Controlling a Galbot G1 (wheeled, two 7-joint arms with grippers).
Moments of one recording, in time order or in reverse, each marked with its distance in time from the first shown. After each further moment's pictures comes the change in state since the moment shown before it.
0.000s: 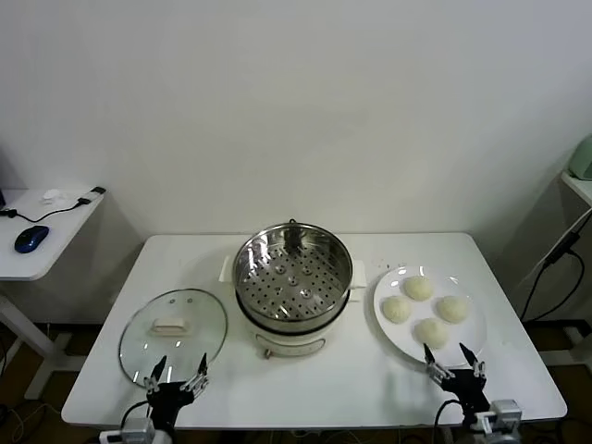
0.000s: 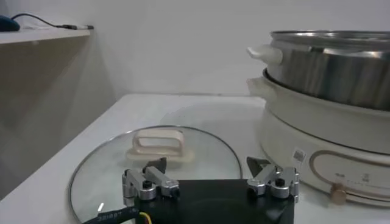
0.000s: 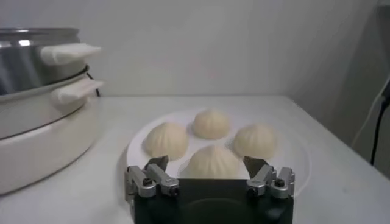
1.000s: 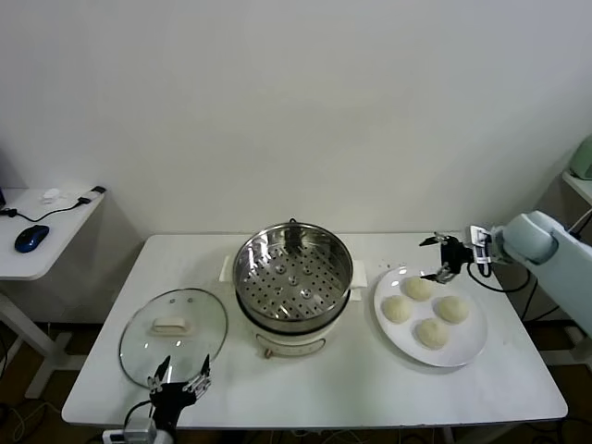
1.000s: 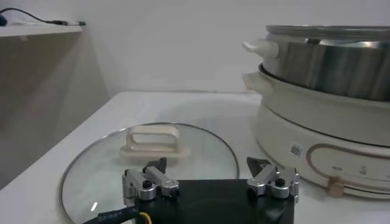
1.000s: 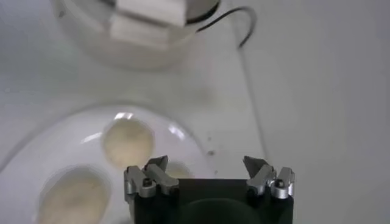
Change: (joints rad) left arm -0.013 0.033 0.015 0.044 -0.020 -0.032 0.001; right arm 1.557 -0.458 -1.435 -0.717 -0.309 0.191 -1.078
